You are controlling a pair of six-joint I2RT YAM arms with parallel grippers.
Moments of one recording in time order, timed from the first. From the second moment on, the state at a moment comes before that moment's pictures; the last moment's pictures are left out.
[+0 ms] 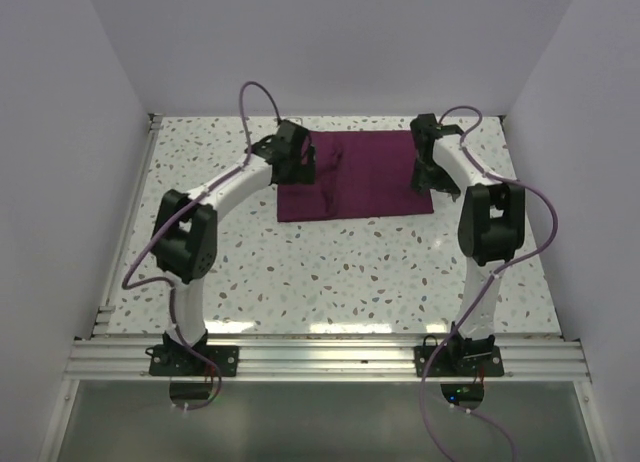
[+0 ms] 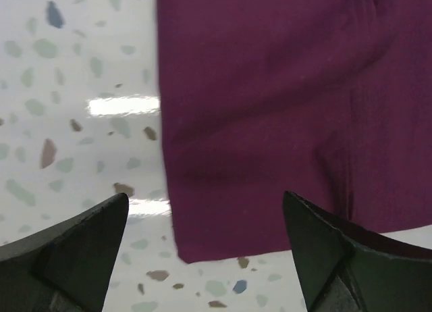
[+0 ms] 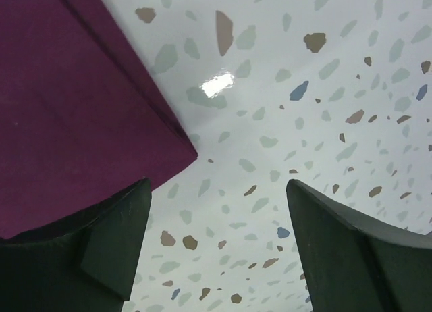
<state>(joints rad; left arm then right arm) -0.46 1.91 1.56 -0.53 -0.27 -0.38 0.17 2.07 1.74 -1.03 0.51 0.49</state>
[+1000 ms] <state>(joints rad) -0.65 2.31 1.92 -0.67 -0.26 -0.40 0.11 2.04 1.89 -1.08 0.43 0.52</state>
